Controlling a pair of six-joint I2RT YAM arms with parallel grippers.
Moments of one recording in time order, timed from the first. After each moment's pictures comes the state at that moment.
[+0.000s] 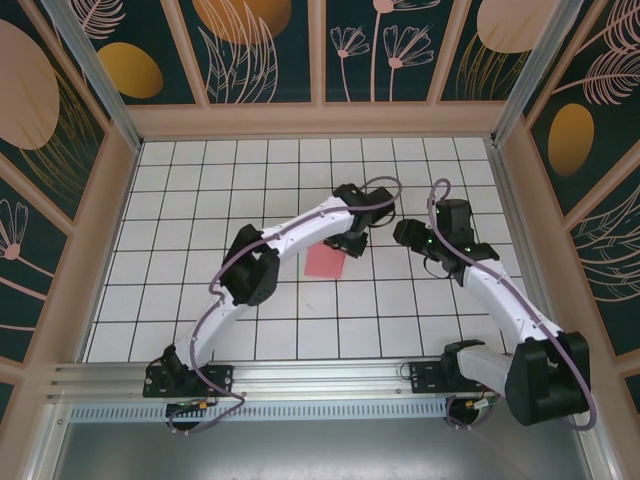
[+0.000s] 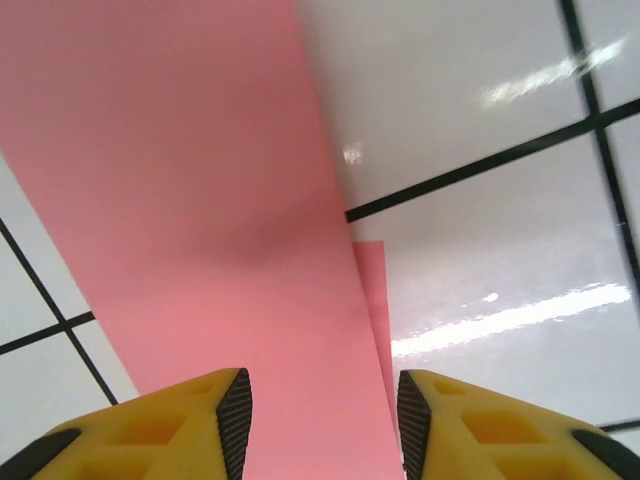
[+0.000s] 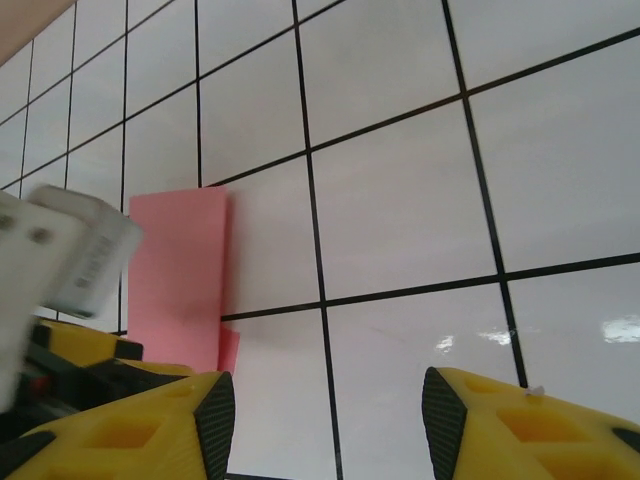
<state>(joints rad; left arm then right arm) -0.90 2.38 2.18 -1.28 -0.17 -0.52 0.21 1.13 0.69 -0.33 -0.24 0.53</state>
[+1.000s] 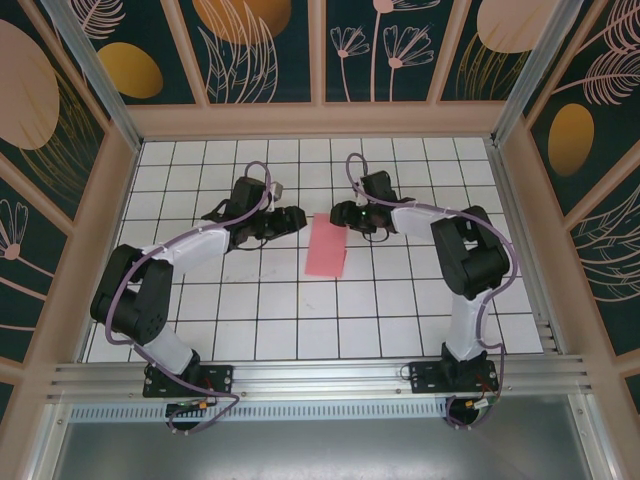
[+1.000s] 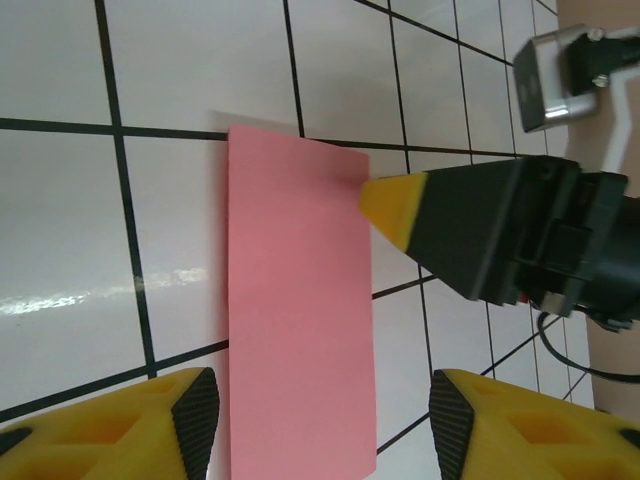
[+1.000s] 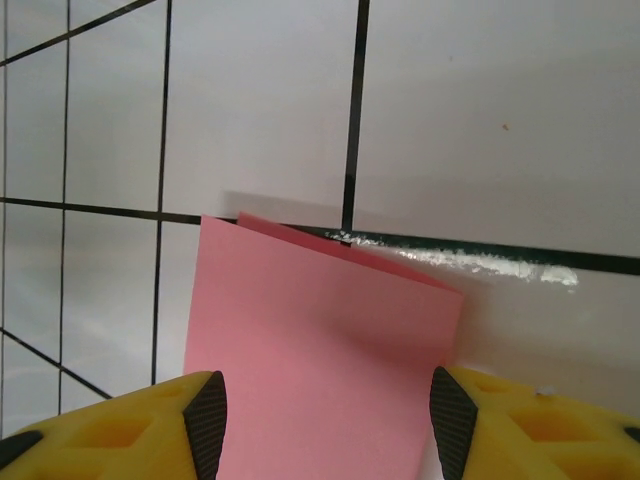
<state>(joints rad) -0.44 1.64 0.97 -0.09 0.45 -0.70 0.45 1.95 1.17 -0.11 -0.37 0.55</state>
